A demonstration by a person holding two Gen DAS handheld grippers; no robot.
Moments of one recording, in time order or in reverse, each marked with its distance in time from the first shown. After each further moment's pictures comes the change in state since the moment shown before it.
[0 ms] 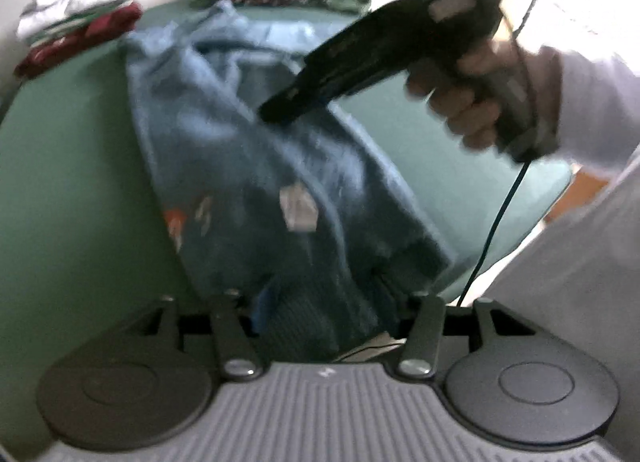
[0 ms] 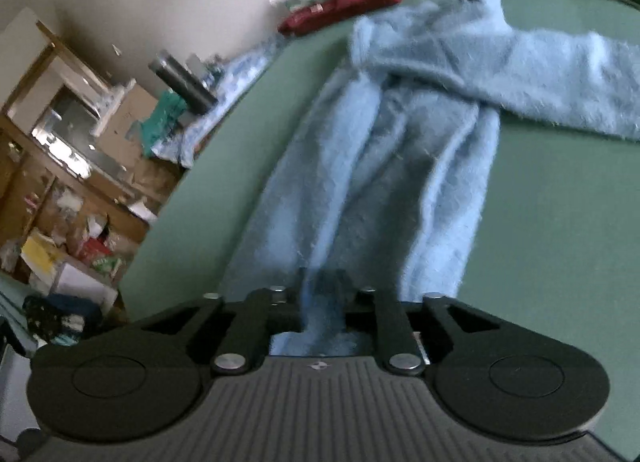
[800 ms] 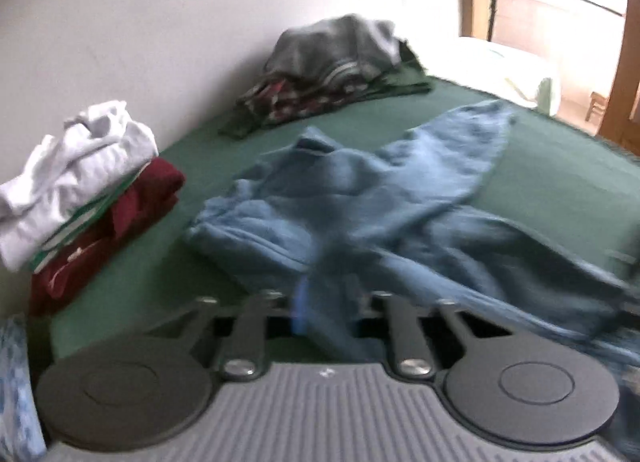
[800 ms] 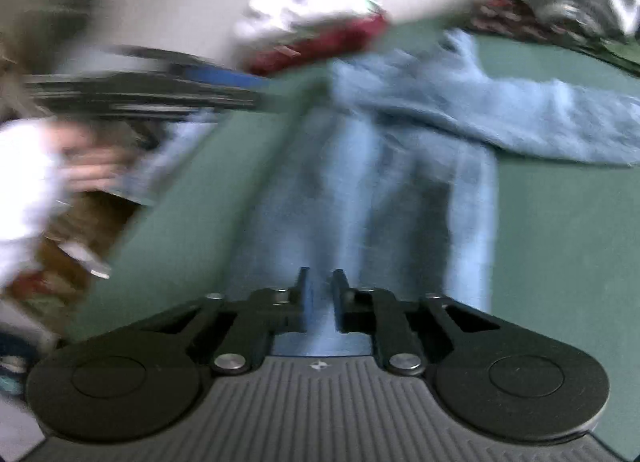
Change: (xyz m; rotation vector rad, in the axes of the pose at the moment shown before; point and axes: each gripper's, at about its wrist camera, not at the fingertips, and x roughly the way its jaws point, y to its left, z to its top) left arm 0.074 0.209 0.198 0.368 -0.114 0.064; right arm 0.013 0.064 -0.019 -0.037 -0.156 -0.119
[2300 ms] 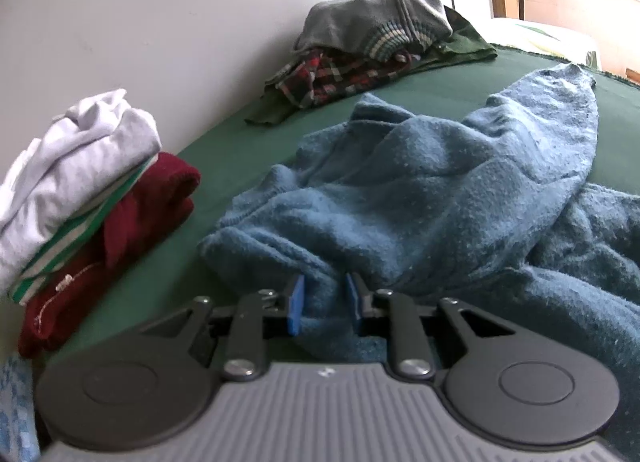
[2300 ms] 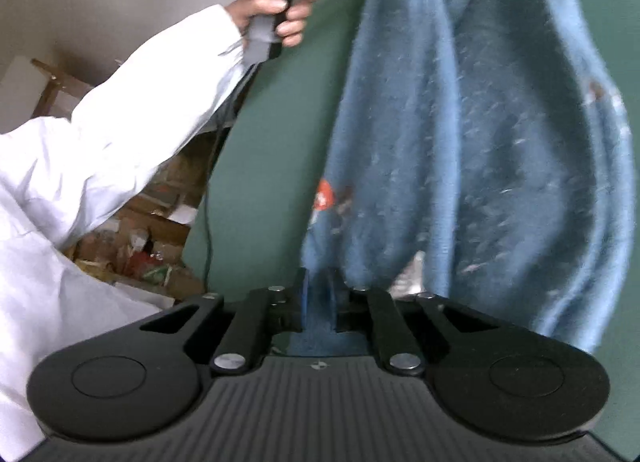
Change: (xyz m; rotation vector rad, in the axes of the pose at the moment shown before) left arm 0.074 0.013 -0.009 0.085 -0.019 0.121; right arm 0.015 -0.016 -0.053 0.256 0.222 0.180
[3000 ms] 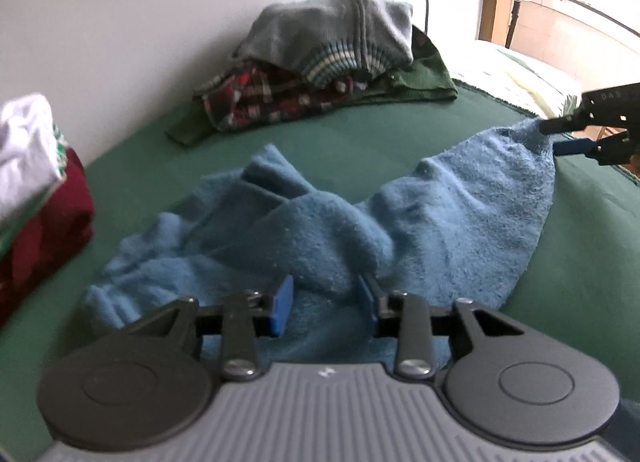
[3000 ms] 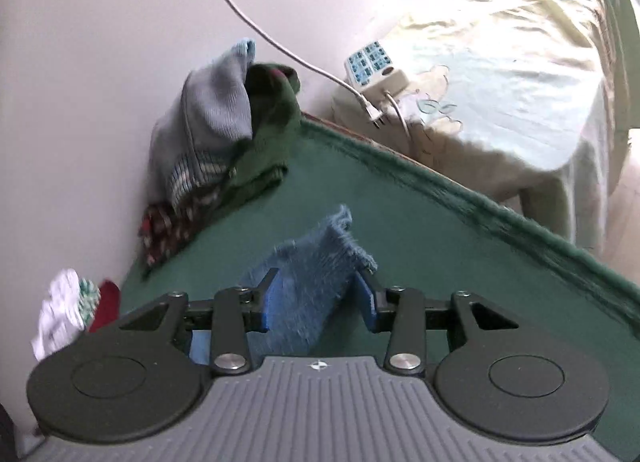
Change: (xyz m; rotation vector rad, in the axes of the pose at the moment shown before) left arm 0.024 -0.046 0.070 -0.195 0.041 -0.177; right arm -0.156 -0.192 0.114 0.586 -0.859 -0.511
